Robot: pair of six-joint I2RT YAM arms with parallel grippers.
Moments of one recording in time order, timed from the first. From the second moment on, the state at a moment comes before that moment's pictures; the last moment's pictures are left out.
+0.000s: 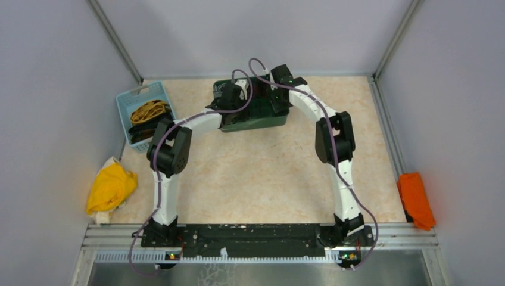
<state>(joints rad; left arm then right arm) -0.49 2.14 1.53 -0.02 0.02 -0.30 0.41 2.27 2.00 -0.71 0.06 -0.03</state>
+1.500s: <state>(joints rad) -0.48 2.09 1.48 0.00 0.07 -0.28 0.47 2.36 2.17 -0.85 0.29 0.19</state>
